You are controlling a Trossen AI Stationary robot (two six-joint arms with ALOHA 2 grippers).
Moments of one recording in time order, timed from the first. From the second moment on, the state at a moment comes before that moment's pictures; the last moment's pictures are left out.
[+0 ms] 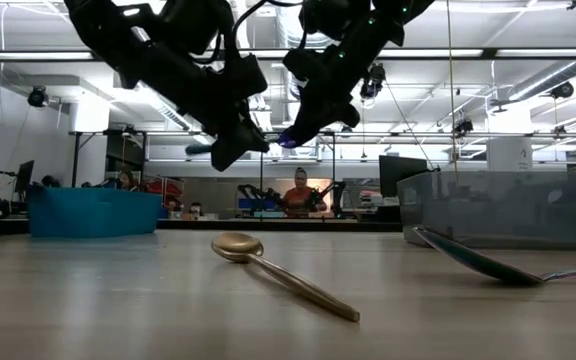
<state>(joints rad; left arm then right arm) 0.04 1.60 0.76 0.38 -0.72 0.60 -0.24 1.77 1.44 -0.51 0.03 0.23</state>
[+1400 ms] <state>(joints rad) 0.09 1.19 0.94 -0.84 -0.61 -0.35 -0.32 1.61 1.42 -0.48 0.05 0.00</state>
